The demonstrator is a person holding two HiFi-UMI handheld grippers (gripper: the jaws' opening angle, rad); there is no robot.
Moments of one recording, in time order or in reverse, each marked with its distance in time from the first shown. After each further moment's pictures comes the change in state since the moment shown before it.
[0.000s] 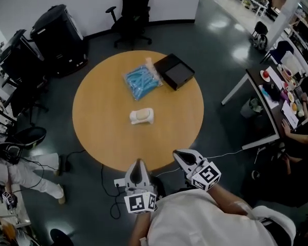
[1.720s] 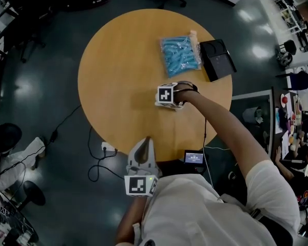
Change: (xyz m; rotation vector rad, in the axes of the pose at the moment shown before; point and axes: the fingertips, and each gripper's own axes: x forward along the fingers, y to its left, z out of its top) left arm 0.082 0.131 -0.027 -0.178 0.130 0.071; right arm 0.313 -0.155 -0.213 -0.821 1.673 0.534
